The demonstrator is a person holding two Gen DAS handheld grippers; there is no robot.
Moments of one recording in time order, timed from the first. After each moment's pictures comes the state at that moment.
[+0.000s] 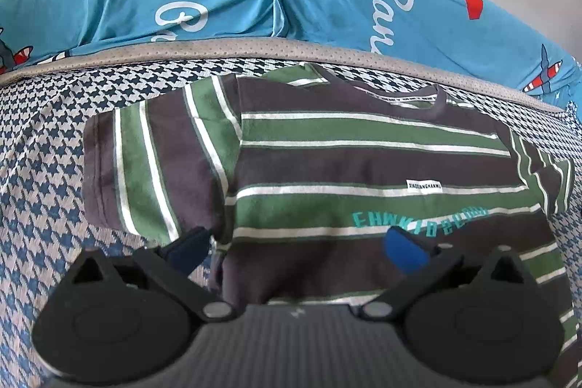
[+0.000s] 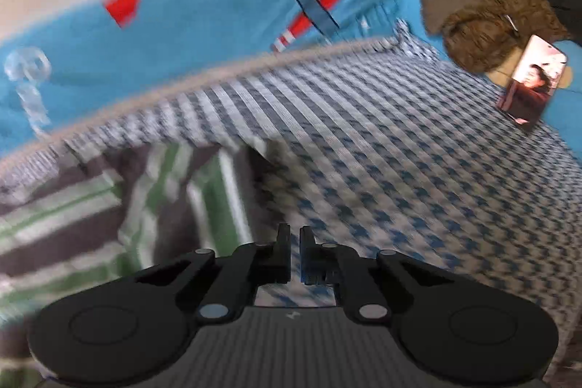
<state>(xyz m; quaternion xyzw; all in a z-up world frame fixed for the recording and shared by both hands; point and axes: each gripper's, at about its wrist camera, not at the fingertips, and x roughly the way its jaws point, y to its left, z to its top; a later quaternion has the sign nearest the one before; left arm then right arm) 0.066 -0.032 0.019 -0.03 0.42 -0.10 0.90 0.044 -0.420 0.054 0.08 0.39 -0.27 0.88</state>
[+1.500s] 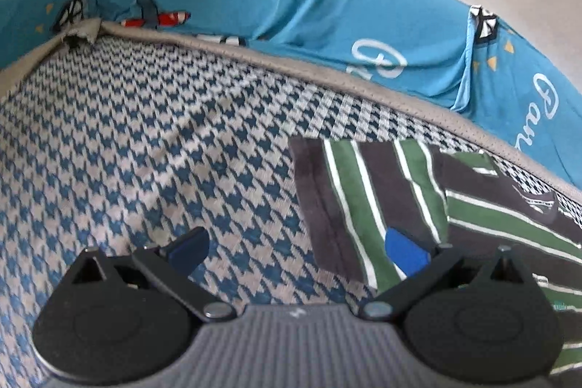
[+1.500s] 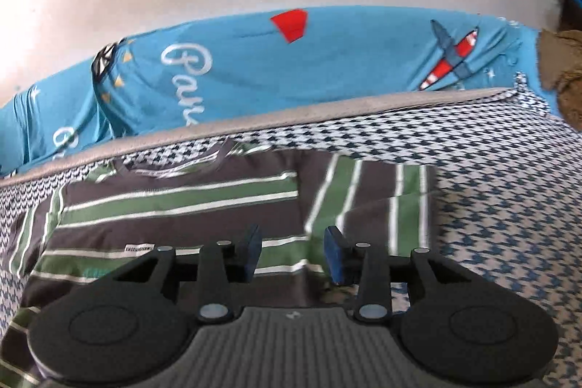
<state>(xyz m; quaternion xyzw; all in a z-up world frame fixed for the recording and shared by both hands) 0.081 0.112 0.026 -0.14 0.41 0.06 0.90 0.033 -0.332 0.088 0.06 0.33 -0.07 0.94</state>
